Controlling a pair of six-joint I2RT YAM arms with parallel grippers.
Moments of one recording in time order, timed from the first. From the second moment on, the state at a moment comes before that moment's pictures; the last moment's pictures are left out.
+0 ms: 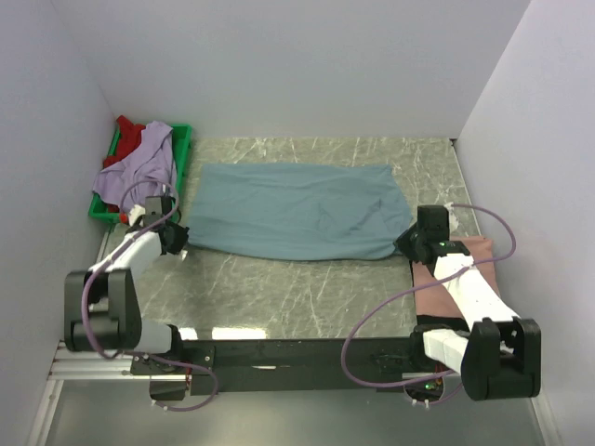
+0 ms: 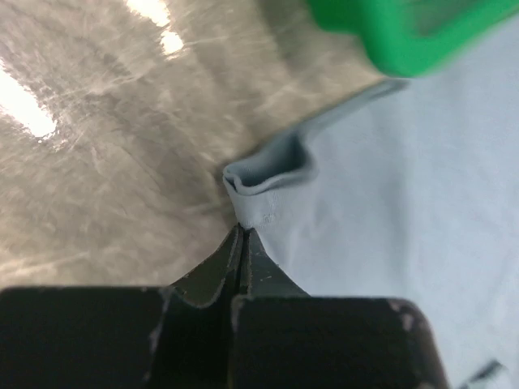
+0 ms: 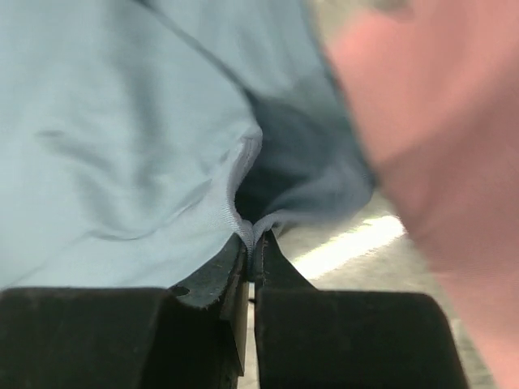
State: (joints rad) left arm 0.06 1.41 0.70 -0.29 -0.18 -1.04; right arm 0.03 1.11 0.59 -0.37 0.07 0.85
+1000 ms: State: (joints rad) left arm 0.08 0.92 1.50 -0.61 -0.12 -0.94; right arm 0.02 0.86 1.57 -0.79 -0.01 0.70
